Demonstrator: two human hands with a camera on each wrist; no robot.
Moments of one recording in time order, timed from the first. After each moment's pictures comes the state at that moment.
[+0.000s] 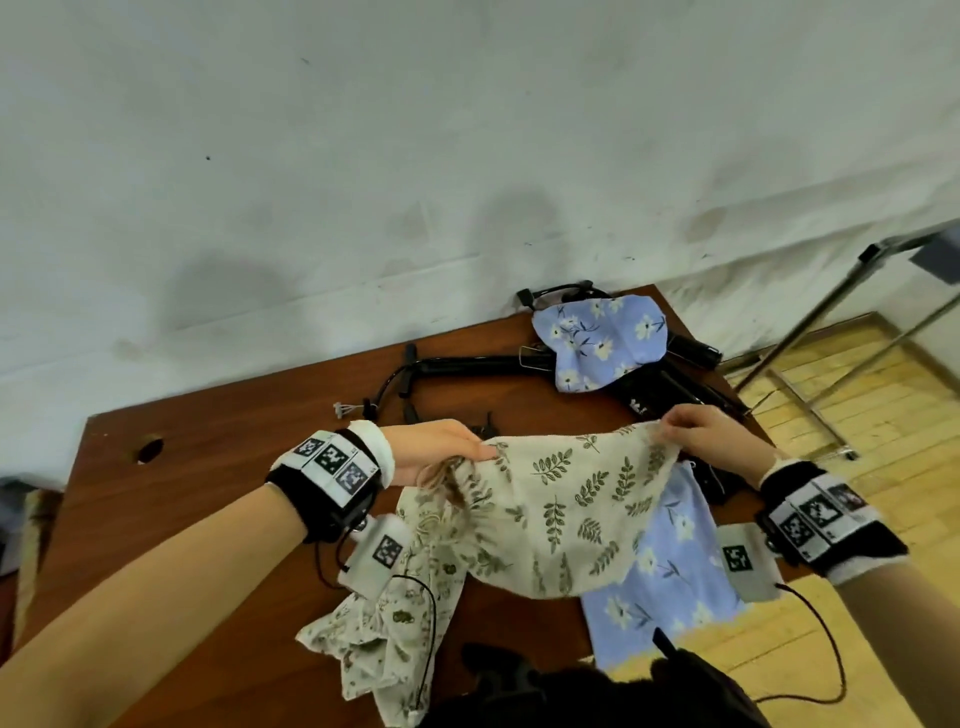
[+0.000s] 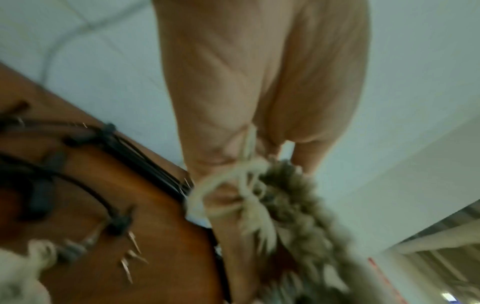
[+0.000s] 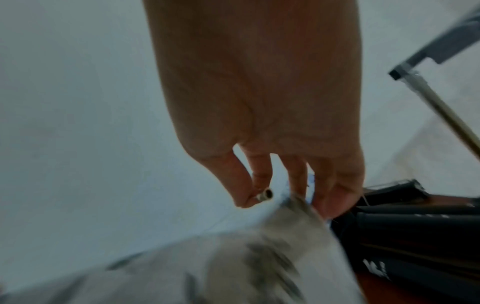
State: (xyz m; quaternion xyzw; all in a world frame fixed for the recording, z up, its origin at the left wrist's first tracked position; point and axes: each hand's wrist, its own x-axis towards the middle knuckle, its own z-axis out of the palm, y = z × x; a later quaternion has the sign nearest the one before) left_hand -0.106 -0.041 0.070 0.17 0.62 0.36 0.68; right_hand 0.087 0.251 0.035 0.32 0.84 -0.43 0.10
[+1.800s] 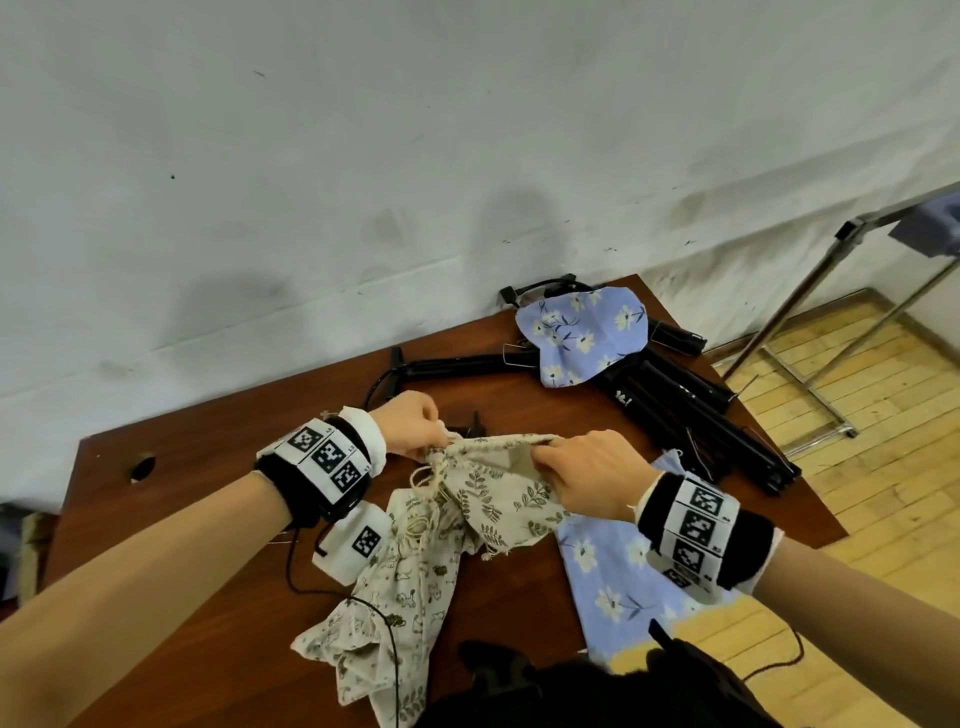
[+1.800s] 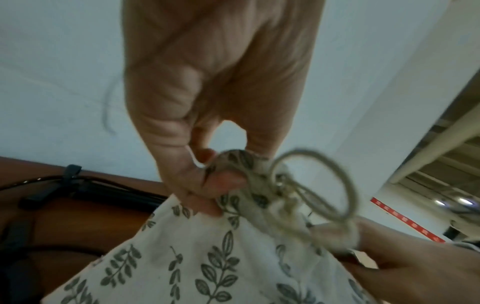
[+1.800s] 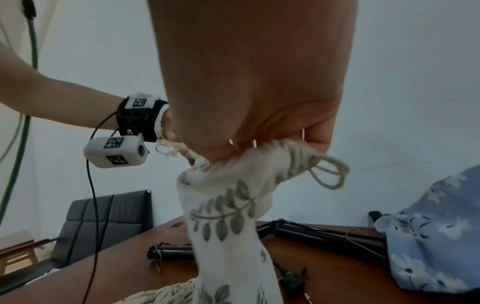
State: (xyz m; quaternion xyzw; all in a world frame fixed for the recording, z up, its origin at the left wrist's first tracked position) left_hand -0.121 -0.017 0.064 0.21 0.83 0.26 0.44; right_hand 0.060 0.148 0.044 0.02 0.99 -0.04 0.14
